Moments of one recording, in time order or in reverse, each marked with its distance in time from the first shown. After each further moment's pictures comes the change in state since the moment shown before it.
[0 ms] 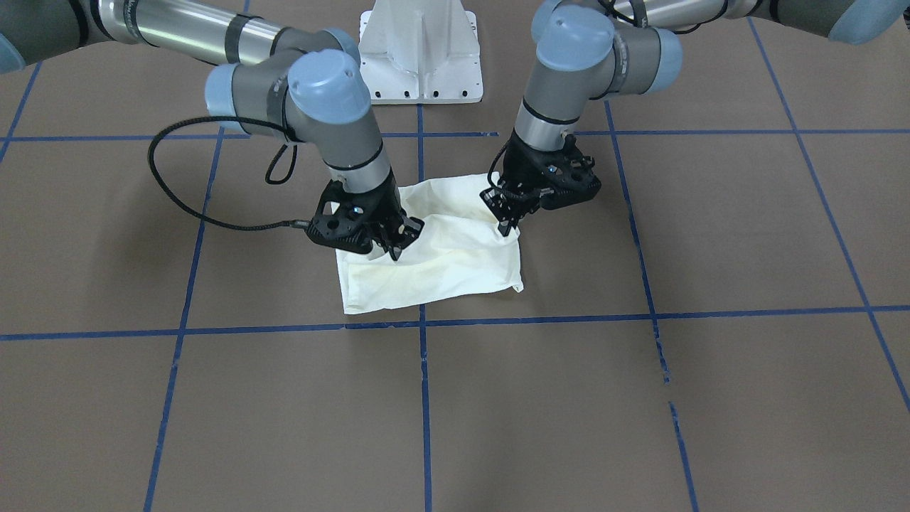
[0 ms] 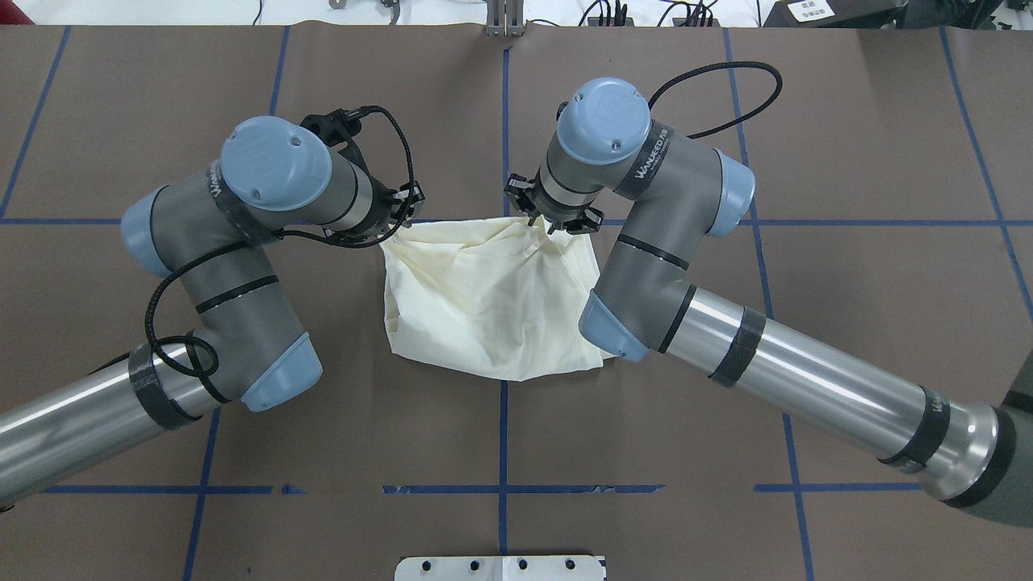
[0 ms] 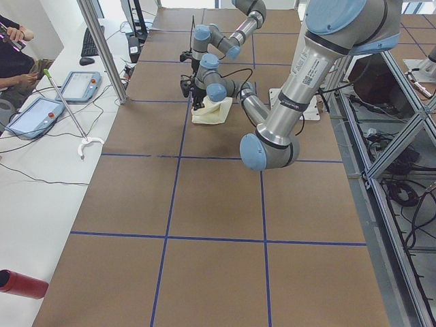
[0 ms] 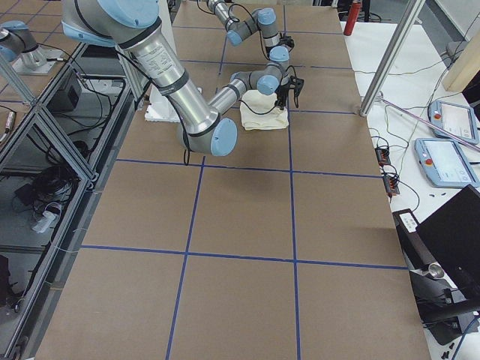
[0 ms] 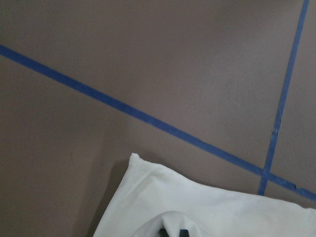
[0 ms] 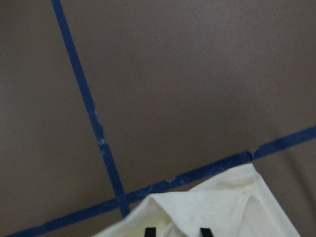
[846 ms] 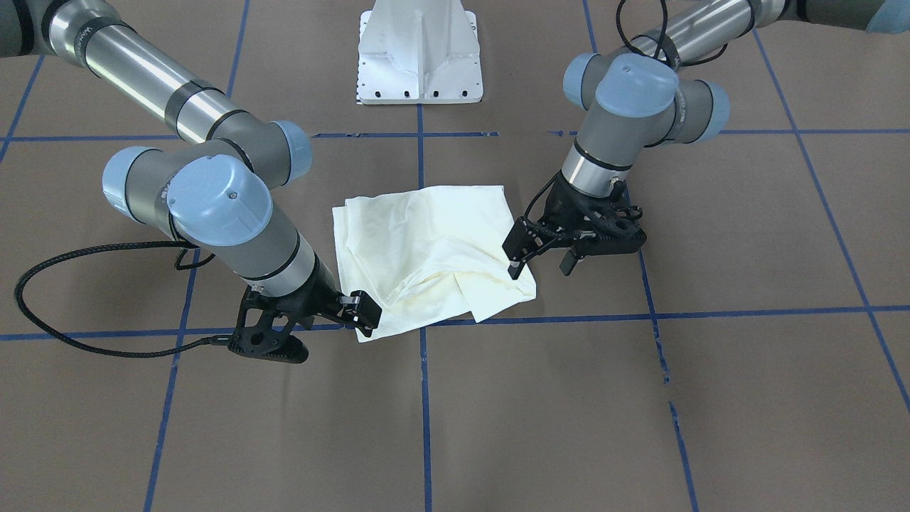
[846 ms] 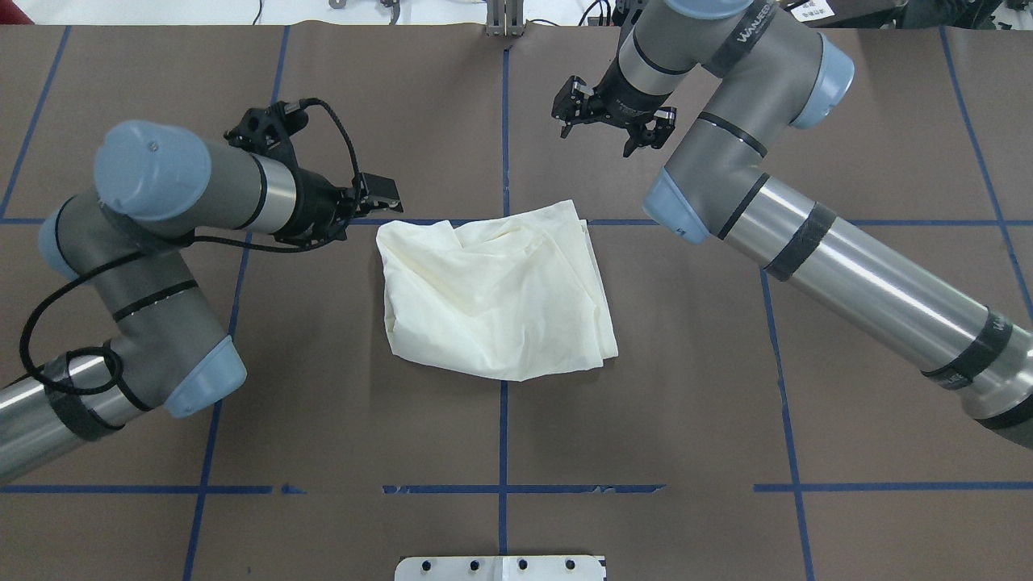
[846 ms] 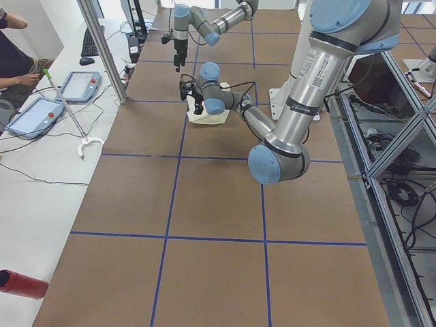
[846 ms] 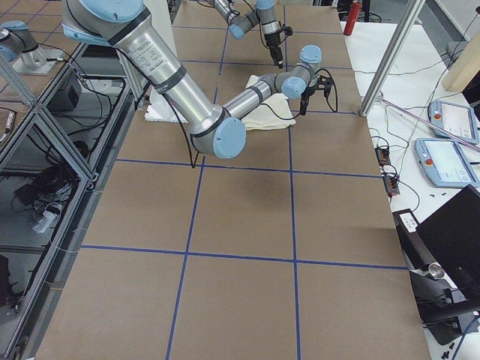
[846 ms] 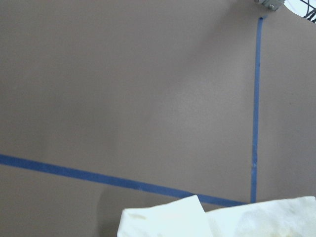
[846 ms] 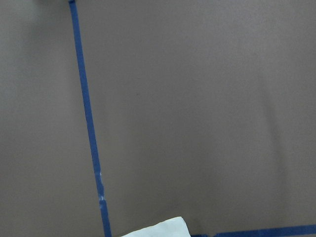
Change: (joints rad) left arm -0.014 0.186 -0.107 -0.359 -0.113 -0.025; right arm 0.193 -0.001 -0.025 0.015 0.209 -0.284
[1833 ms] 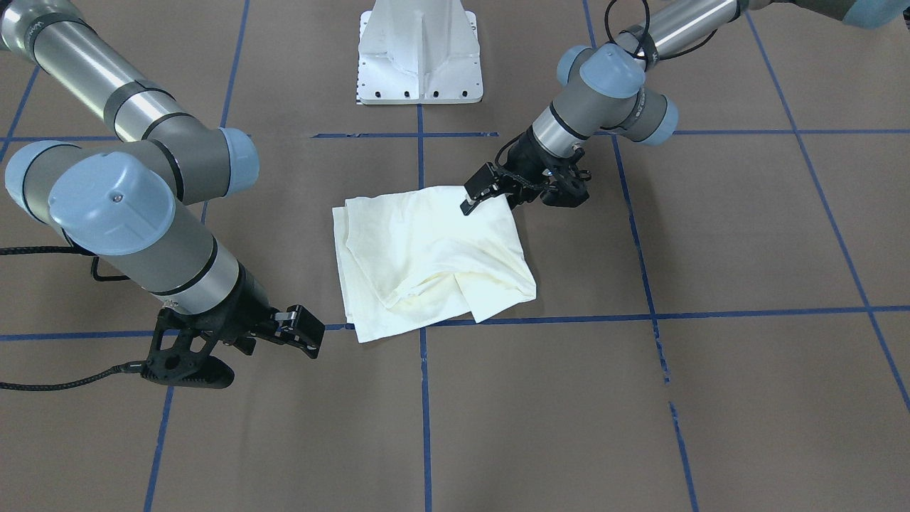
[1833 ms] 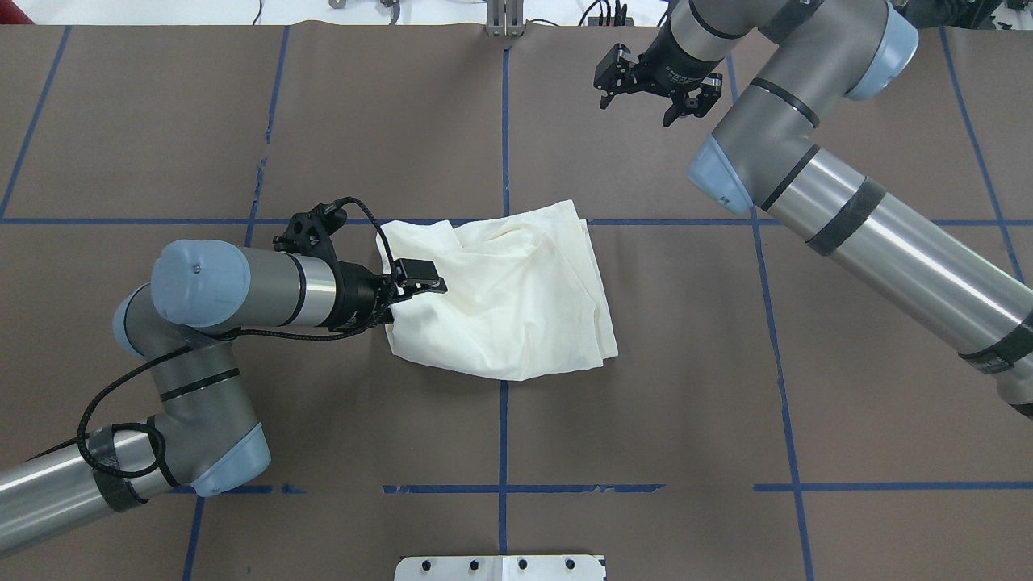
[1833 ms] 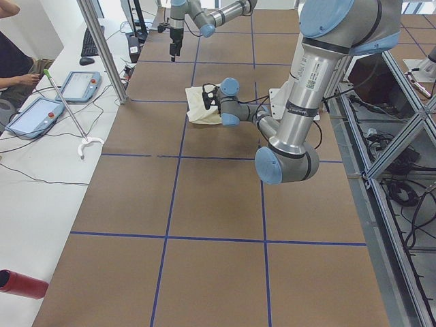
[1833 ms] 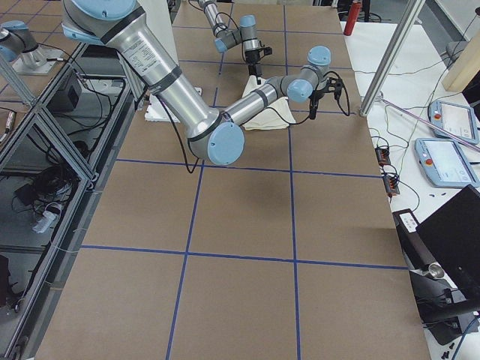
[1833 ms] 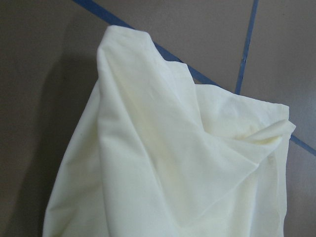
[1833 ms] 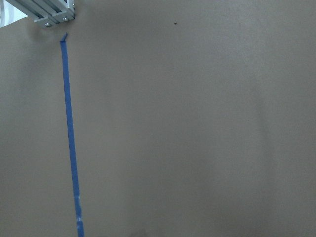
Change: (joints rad) left arm 0.190 0.005 0.069 -0.225 0.061 -0.199; right arm 0.069 -0.043 0.030 -0.004 0.024 -0.076
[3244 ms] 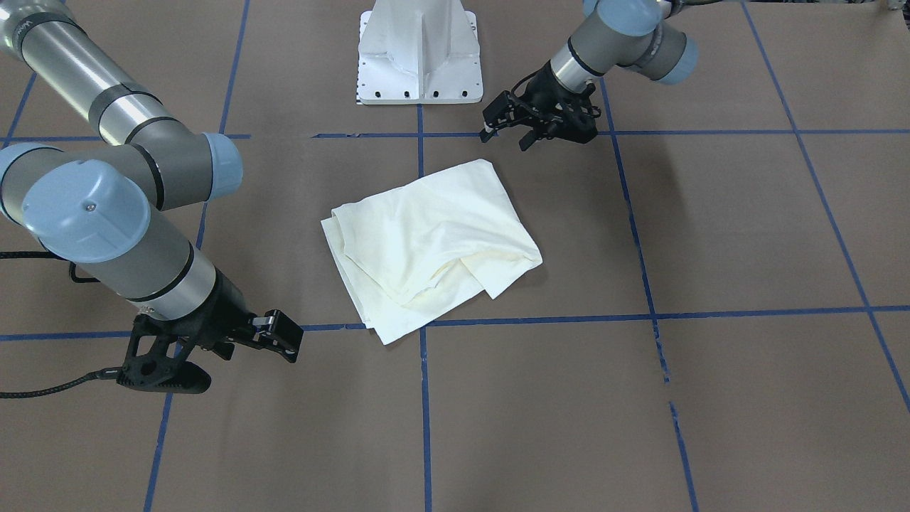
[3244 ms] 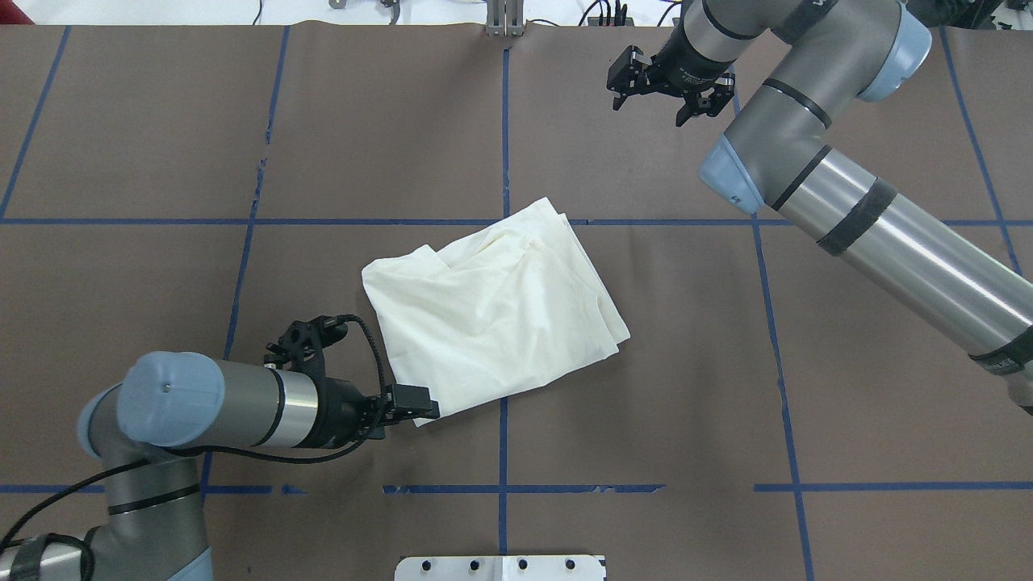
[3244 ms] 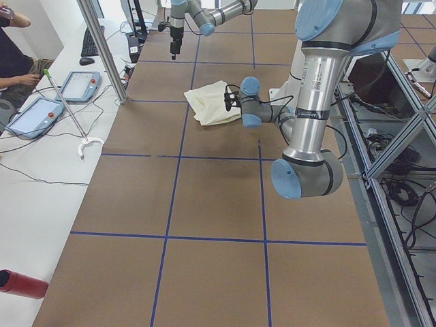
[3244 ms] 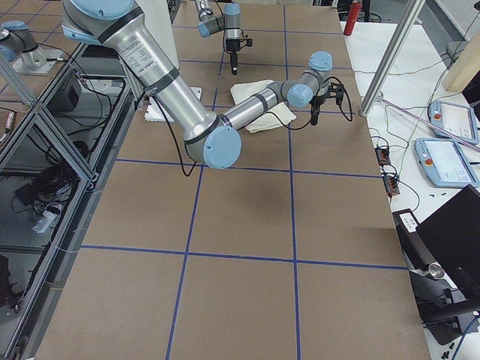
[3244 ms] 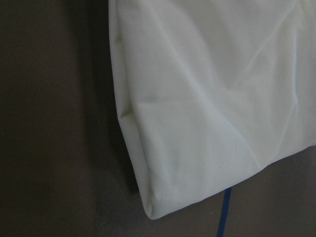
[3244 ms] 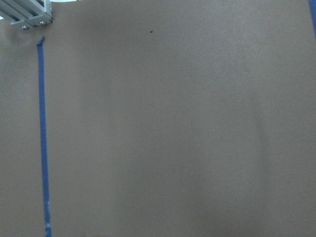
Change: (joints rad) left arm 0.020 0.251 -0.338 0.228 -0.076 0.219; right arm 0.038 -0.045 0.018 -0.027 0.002 -0.092
